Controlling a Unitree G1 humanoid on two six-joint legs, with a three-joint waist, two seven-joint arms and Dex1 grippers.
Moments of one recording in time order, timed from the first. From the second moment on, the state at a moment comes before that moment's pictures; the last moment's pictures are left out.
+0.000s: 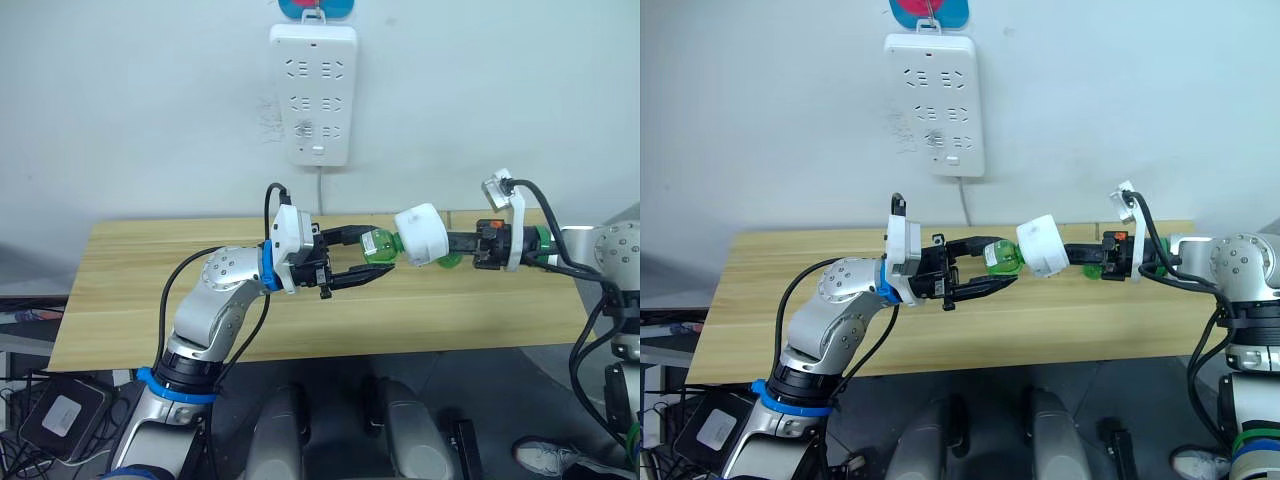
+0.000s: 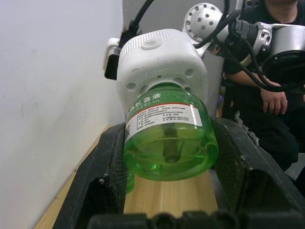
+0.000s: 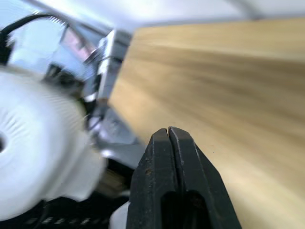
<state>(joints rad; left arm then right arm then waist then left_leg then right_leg) -0.49 0.38 -0.14 -0.18 -0.50 0.26 -1.04 -0.69 -0.76 -0.09 0.05 1.11 1.41 0.79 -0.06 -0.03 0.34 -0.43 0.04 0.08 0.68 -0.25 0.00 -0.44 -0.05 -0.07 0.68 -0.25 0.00</state>
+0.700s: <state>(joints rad) -0.52 0.36 -0.14 -0.10 -0.47 0.23 -1.06 -0.98 -0.68 -0.08 0.10 1.43 1.33 0.35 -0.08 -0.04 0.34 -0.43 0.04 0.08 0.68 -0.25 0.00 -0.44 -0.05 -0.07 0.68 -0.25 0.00</state>
